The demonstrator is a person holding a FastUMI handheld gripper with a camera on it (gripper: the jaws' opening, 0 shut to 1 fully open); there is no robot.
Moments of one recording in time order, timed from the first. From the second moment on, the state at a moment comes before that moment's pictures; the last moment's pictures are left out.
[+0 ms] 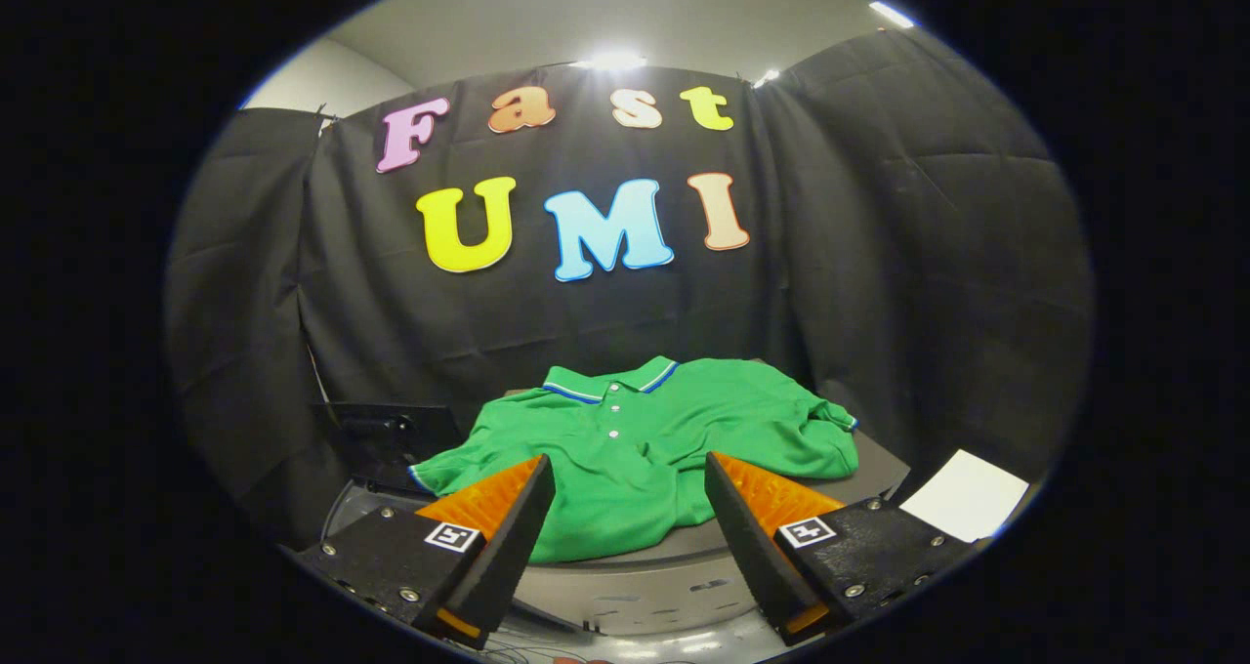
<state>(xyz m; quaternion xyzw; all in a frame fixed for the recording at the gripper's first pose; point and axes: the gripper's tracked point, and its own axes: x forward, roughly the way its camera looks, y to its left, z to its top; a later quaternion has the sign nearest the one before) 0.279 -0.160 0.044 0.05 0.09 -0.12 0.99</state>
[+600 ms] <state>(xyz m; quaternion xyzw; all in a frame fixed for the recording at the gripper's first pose) 0.360 -0.156 -0.014 0.01 0.25 -0.07 0.97</state>
